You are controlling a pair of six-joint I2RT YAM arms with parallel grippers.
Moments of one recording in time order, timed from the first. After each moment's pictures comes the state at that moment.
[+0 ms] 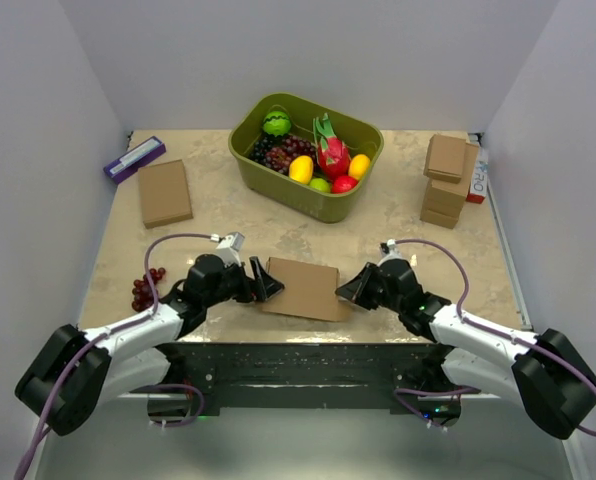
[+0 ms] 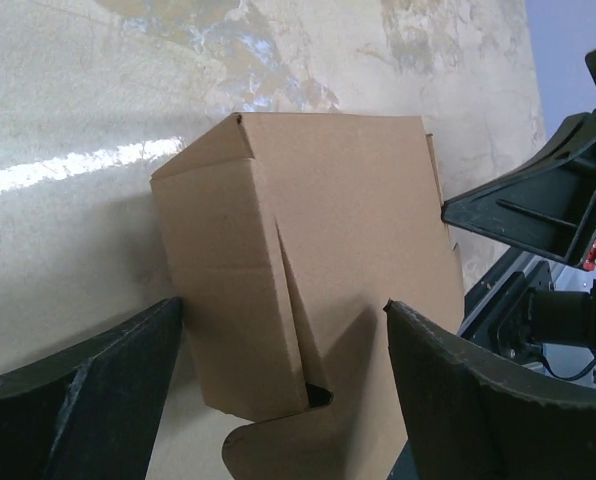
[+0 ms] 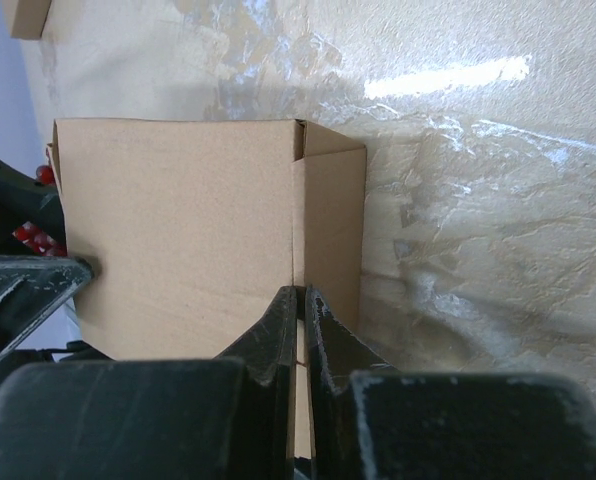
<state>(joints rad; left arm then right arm) -0.58 1.06 0.25 0.34 0.27 -0.73 0.66 1.03 0.27 0.15 -0.07 1.03</state>
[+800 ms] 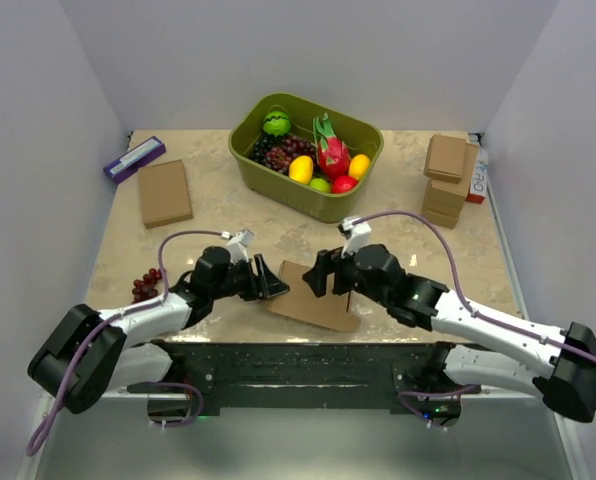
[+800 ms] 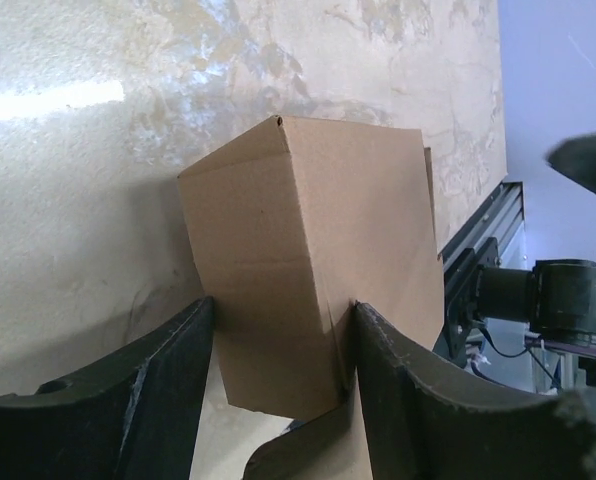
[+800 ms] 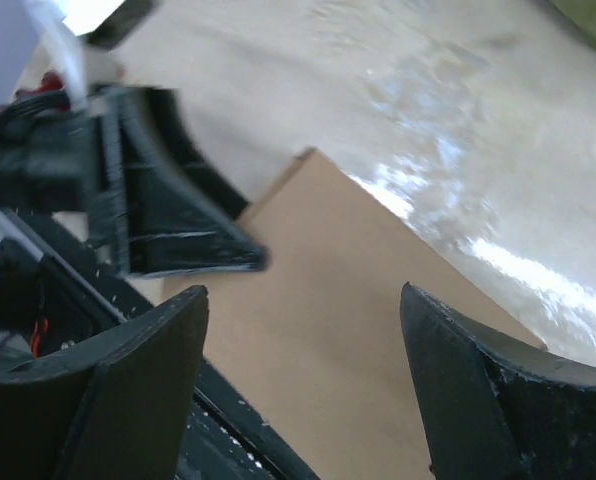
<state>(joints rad) -0.57 1.20 0.31 0.38 0.40 -0.81 0.93 1.01 0.65 -0.11 0.16 0.56</state>
